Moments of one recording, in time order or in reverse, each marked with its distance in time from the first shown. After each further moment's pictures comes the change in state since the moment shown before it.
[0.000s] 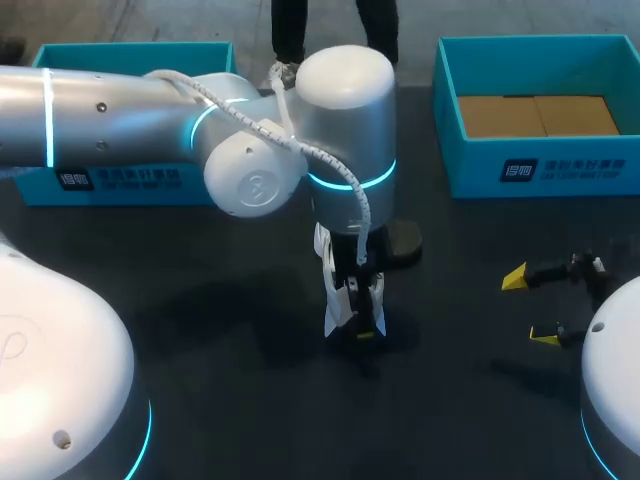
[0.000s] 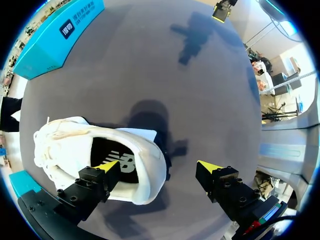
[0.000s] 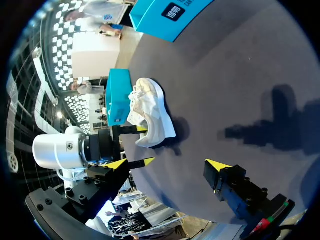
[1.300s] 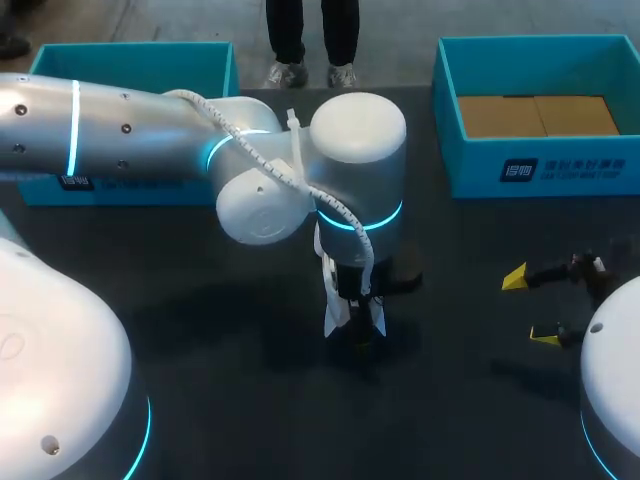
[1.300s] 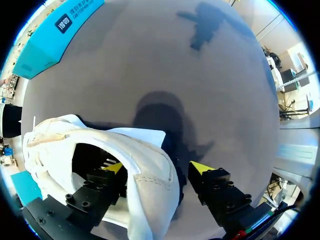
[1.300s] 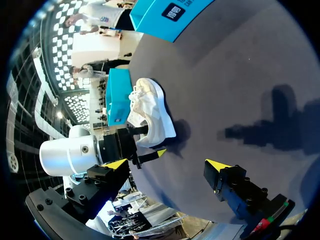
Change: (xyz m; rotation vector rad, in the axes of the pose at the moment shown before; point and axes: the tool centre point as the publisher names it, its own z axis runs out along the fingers) left arm -0.010 0.002 0.041 -0.024 -0.086 0.008; right arm 0.000 0.000 -0.001 0.000 -0.001 0.000
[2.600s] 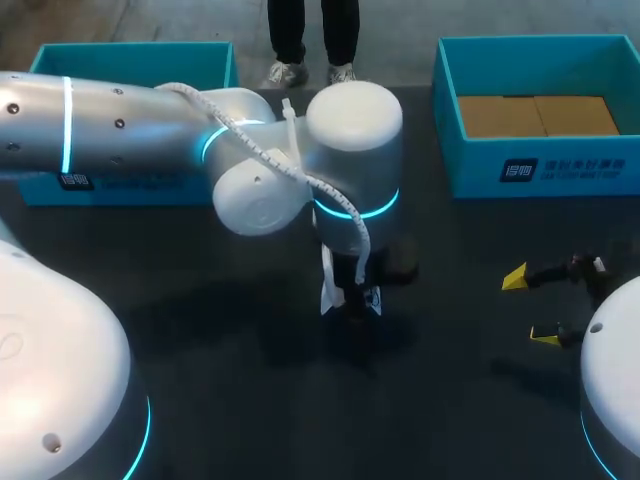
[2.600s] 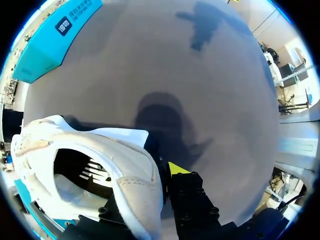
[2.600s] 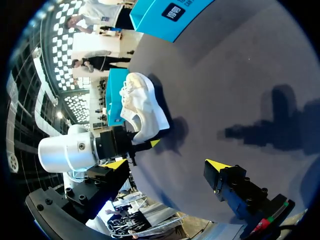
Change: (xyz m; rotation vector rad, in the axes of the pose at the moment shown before) left arm -0.013 0.003 -0.012 0.003 -0.002 0.042; right arm 0.000 0.000 0.000 0.000 0.000 0.000
